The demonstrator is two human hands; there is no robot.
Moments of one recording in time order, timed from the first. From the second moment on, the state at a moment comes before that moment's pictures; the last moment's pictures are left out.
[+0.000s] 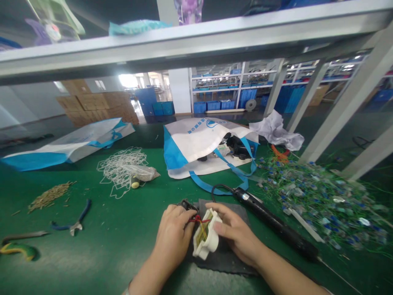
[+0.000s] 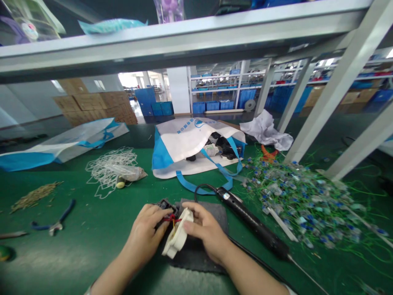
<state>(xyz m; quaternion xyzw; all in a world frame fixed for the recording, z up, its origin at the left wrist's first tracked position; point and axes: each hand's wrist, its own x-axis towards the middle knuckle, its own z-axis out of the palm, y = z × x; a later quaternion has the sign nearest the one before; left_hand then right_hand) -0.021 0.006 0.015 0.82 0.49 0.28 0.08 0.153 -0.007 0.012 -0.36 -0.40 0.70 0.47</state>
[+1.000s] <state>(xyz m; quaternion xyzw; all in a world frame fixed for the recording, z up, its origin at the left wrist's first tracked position) -0.016 0.009 0.016 0.78 0.59 0.20 0.07 0.148 -0.001 0.009 -0.36 -0.33 0.76 0.42</state>
